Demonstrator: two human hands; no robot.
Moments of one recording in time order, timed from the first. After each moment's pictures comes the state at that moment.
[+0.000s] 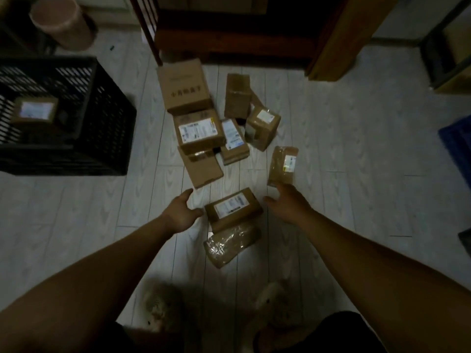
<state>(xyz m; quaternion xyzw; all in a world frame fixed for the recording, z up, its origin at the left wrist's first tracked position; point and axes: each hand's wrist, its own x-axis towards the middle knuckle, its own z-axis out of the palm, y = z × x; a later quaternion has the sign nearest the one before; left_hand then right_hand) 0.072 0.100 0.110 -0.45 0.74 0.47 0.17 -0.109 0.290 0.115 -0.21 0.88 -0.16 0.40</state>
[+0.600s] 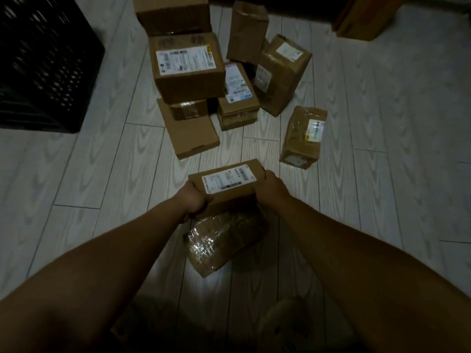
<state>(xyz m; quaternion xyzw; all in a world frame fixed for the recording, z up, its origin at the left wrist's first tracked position) 0.057 0.128 -0.165 -0.51 0.61 0.60 0.14 -0.087 0.259 -0.159 -0.12 0.89 -0.20 0.40</state>
